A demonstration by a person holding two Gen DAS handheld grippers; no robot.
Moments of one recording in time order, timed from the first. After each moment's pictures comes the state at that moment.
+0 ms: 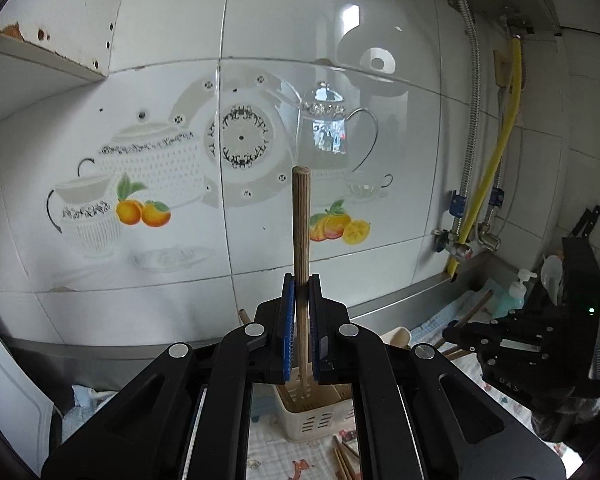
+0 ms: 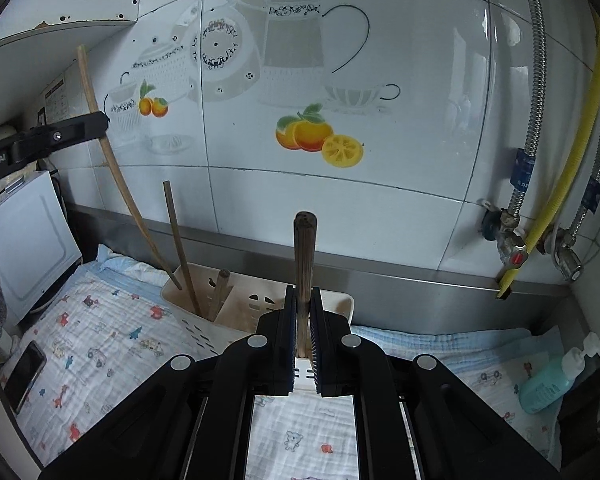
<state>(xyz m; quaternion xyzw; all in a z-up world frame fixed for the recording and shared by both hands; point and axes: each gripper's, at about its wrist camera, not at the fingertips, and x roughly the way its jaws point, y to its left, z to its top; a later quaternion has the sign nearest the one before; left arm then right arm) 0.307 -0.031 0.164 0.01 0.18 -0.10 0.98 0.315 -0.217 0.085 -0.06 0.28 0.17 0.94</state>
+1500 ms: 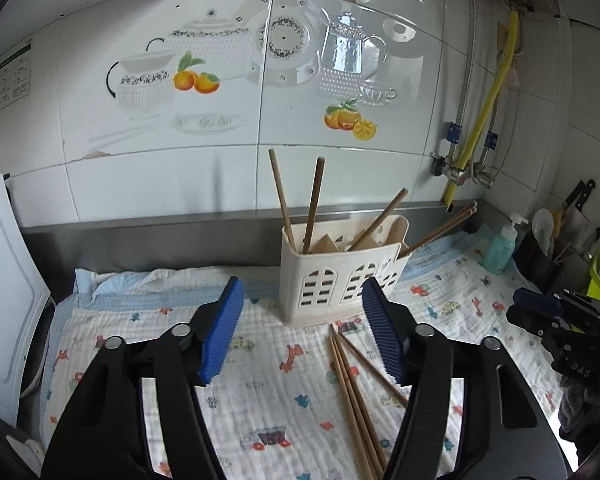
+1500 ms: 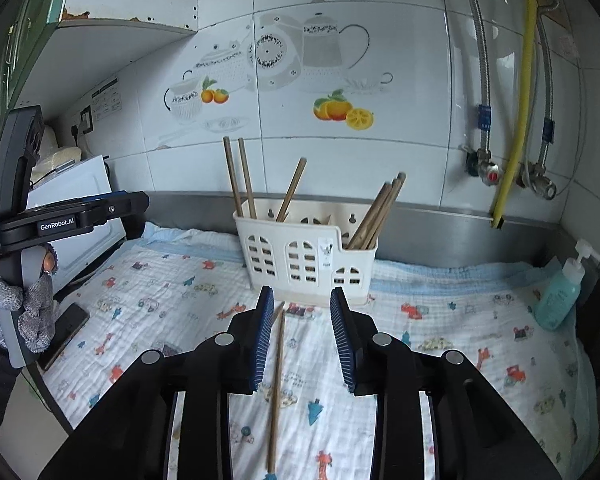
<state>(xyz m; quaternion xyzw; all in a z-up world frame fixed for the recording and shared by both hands) 0.199 0.003 0.069 -0.03 0.25 -0.08 0.96 0.161 -0.231 0.037 -0.03 0.26 0.19 0.95</state>
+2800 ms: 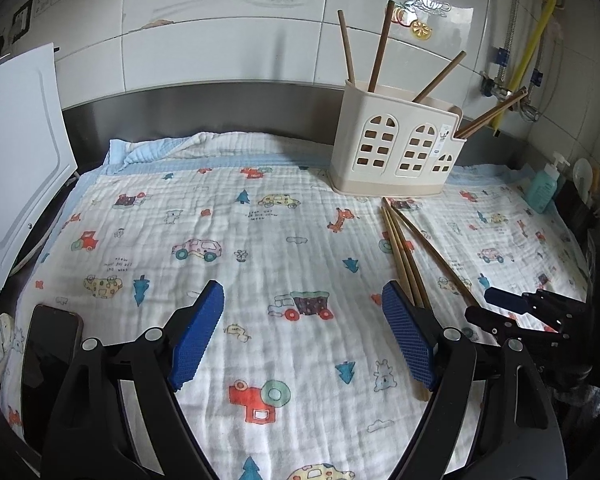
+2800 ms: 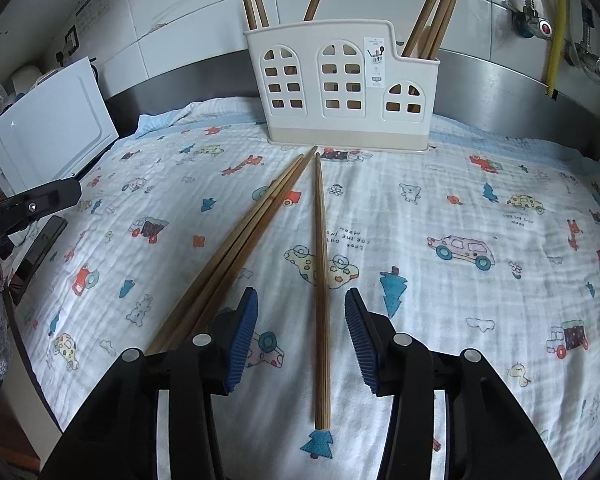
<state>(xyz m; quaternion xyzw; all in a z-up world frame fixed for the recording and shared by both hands) 0.150 0.030 -0.046 -0.06 0.35 -0.02 0.93 0.174 -0.188 -0.106 -0.03 0.40 0.21 0.89</state>
